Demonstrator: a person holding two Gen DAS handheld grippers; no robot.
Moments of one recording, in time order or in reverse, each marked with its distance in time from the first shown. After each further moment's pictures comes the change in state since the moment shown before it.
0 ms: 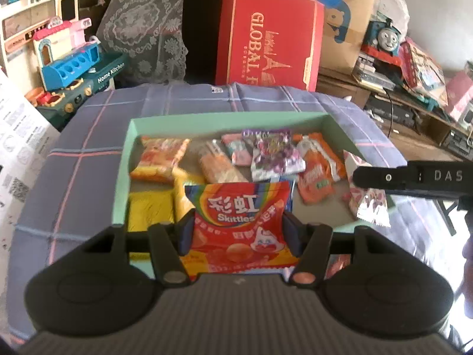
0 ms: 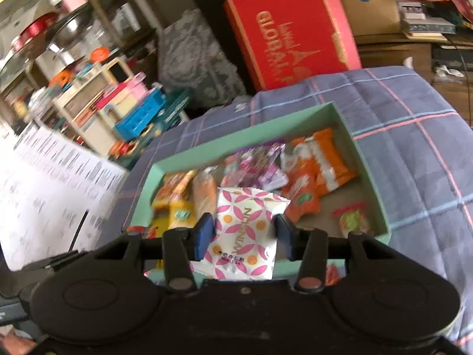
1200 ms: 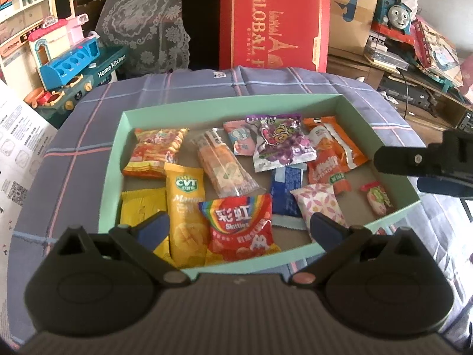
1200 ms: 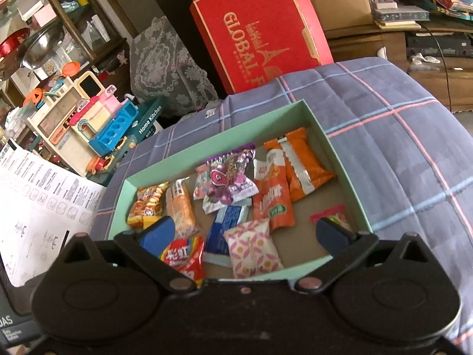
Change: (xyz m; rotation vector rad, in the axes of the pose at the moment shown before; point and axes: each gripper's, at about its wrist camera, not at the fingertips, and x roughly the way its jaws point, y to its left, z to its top) left arm 0.033 -0.017 -0.003 0.046 0.055 0.066; right arm 0.010 -0.012 -0.007 0.075 -0.011 -0.076
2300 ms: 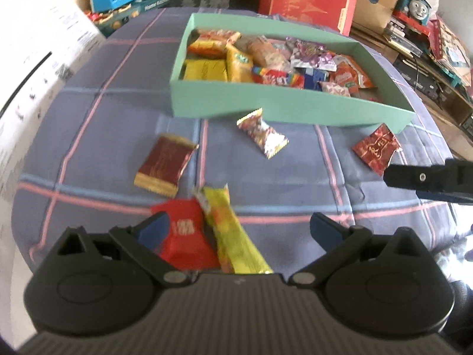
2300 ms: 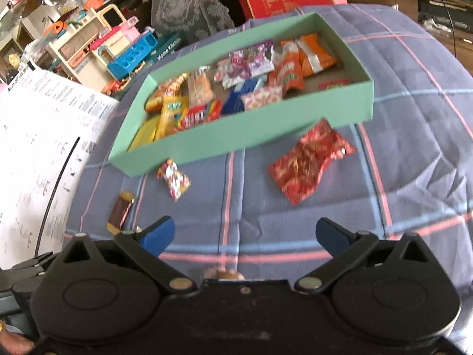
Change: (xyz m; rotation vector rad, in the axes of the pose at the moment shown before) left arm -0.077 0.045 -0.154 -0.172 0.121 0.010; right arm -0.042 0.006 -0.119 -0.112 0.201 0.019
